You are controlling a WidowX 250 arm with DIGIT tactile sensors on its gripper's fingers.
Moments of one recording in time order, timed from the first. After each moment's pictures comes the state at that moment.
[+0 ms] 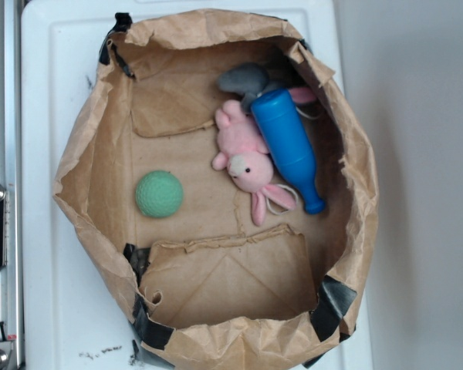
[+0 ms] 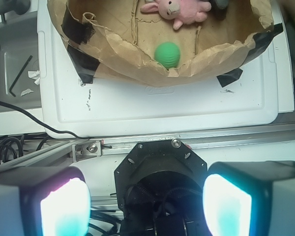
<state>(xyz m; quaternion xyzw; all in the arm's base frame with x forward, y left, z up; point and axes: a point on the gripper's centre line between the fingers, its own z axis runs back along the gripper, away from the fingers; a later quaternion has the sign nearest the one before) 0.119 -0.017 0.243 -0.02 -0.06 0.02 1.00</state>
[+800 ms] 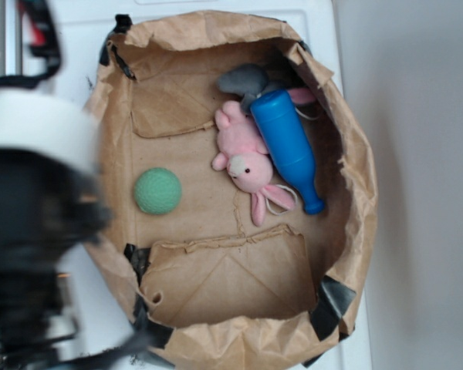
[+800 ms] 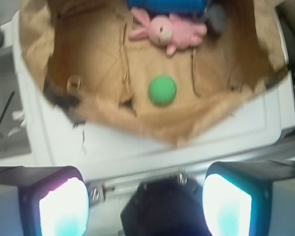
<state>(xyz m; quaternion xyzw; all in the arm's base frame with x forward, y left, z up) 0.215 -0.018 0.214 0.01 -0.06 0.08 0.99</state>
